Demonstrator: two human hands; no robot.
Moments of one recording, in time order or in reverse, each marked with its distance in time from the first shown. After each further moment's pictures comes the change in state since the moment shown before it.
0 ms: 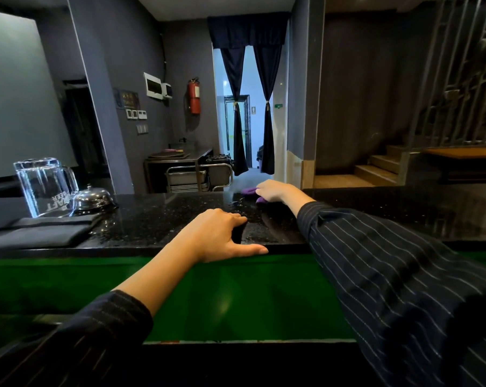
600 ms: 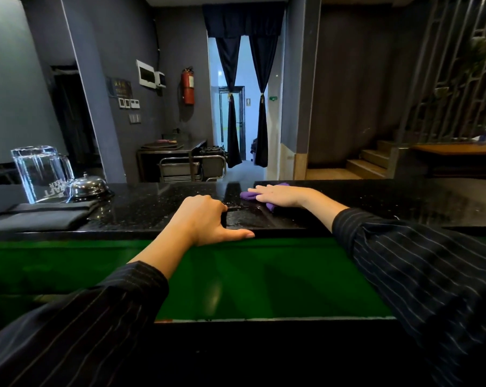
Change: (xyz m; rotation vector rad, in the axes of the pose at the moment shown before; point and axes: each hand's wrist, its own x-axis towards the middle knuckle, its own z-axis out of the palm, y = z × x) left_hand -0.005 0.008 -0.005 0.266 0.150 -0.045; right_hand -0.078 0.021 0.004 0.115 -0.163 -0.029
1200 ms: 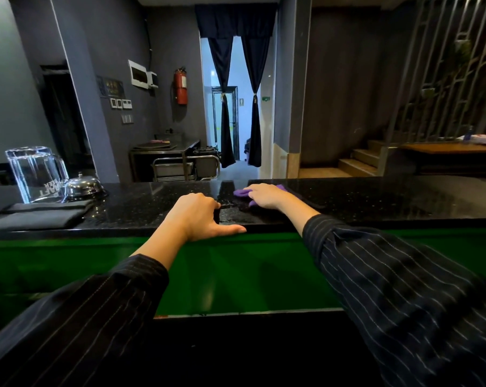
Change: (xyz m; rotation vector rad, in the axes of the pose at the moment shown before) left_hand -0.002 0.001 -0.005 -0.070 -0.036 -0.013; right_hand -0.019 -0.030 0.014 0.126 0.210 0.126
